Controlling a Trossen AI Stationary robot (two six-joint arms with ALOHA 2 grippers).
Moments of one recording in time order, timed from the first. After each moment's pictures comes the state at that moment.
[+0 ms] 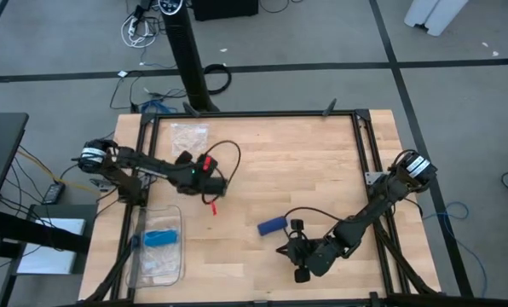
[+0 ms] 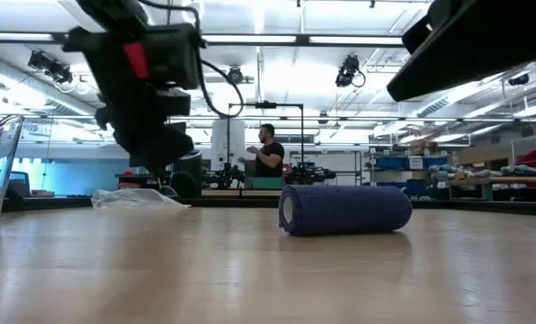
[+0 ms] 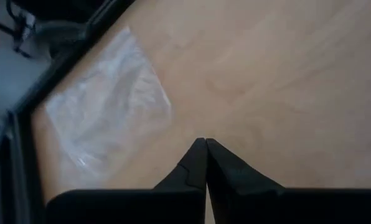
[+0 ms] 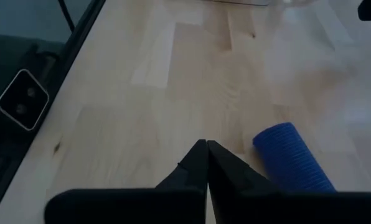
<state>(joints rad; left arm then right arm) -0.05 1.58 0.85 -0.76 -0.78 -0.85 0.71 1.75 0.96 0.05 0.59 0.36</state>
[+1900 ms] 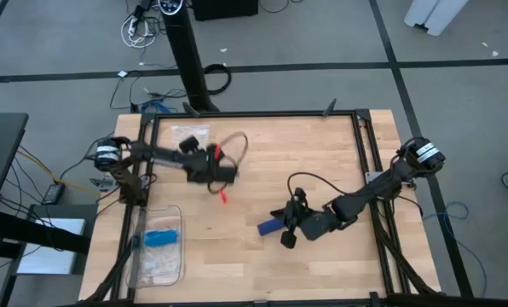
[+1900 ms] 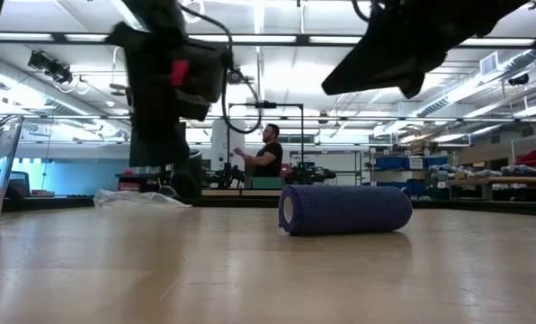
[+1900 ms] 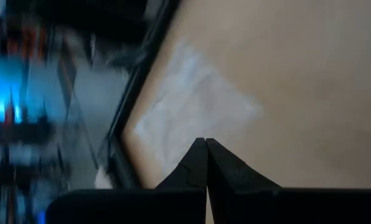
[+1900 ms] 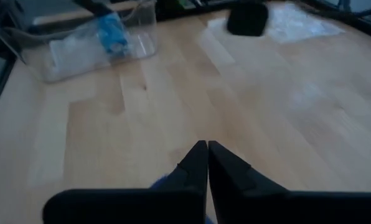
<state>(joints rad) 0.08 1.71 1.07 -1.09 -0.87 -0.63 0.51 1.59 0.84 0.15 0.69 0.50</state>
